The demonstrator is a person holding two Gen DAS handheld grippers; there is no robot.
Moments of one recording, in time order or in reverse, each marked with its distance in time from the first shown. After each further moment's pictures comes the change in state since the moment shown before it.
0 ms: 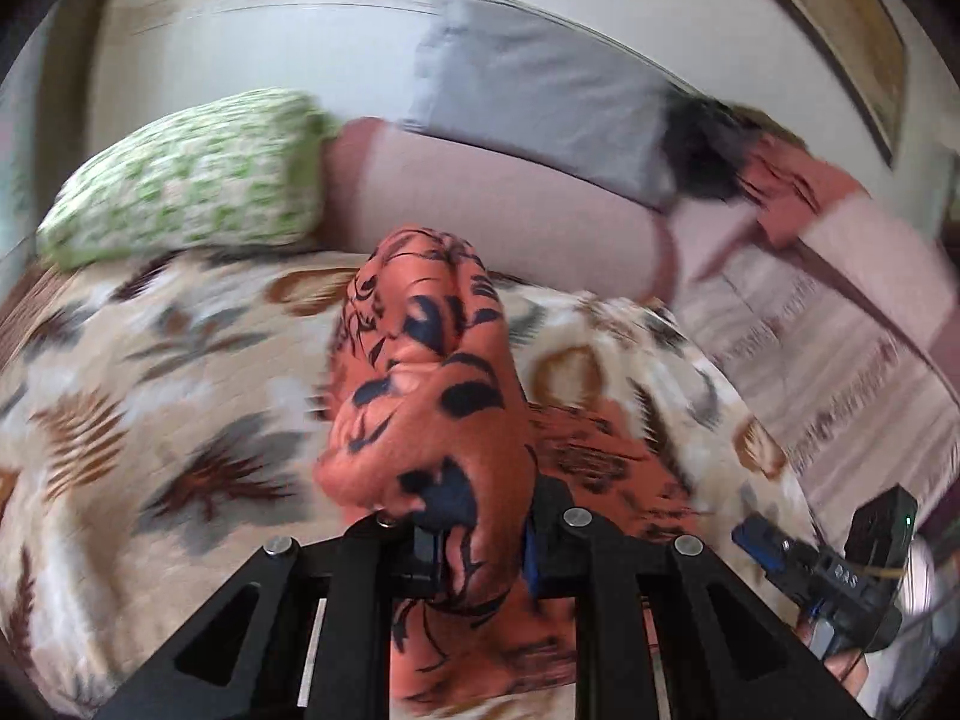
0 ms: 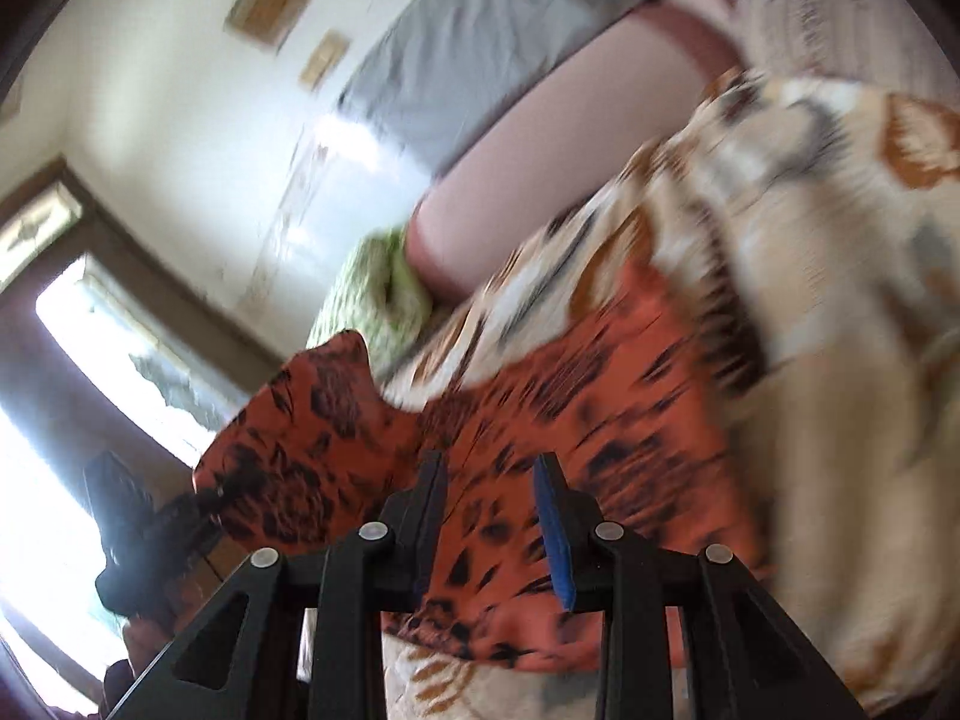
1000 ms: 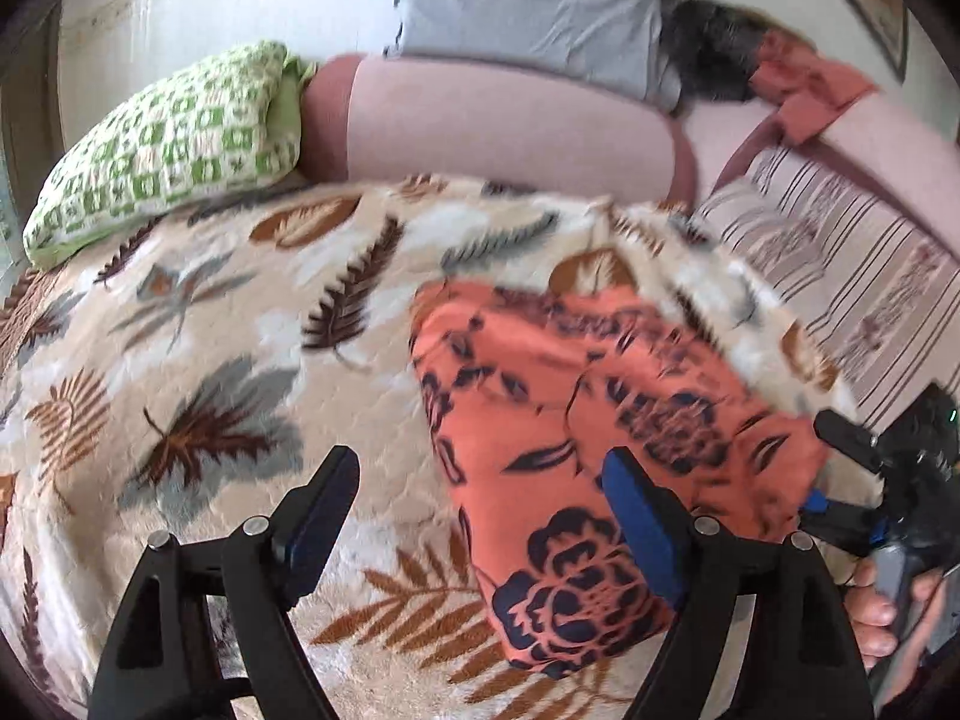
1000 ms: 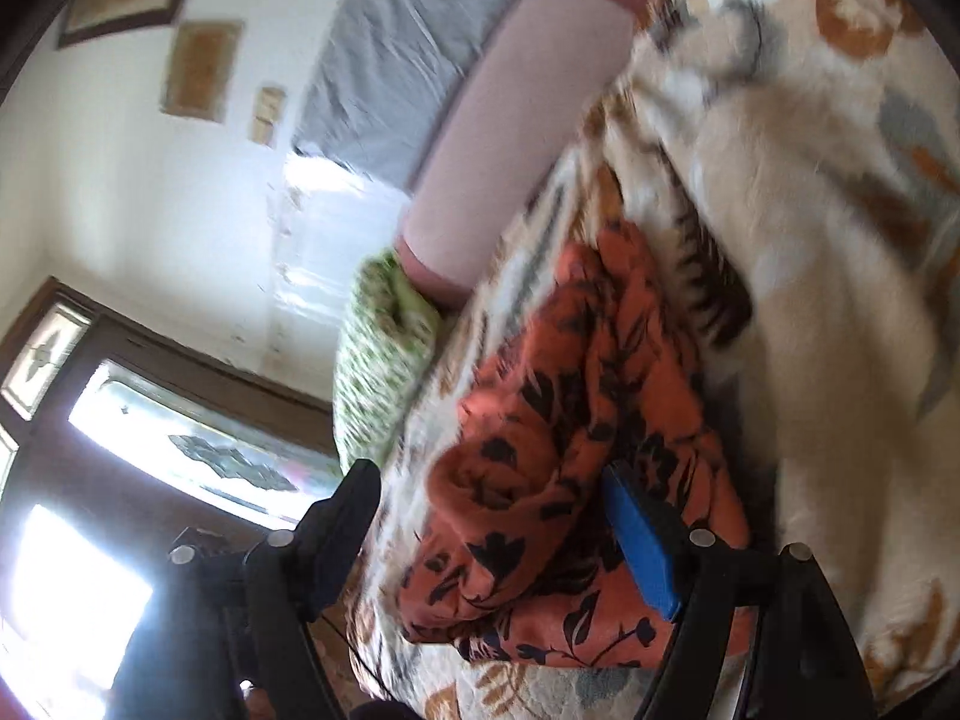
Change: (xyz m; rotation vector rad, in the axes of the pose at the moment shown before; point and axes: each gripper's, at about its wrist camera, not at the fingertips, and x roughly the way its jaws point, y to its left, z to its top) left arm 0.049 0.015 -0.039 0.086 0.177 0.096; right arm 0.026 -0.029 -0.004 0.261 0.107 0.102
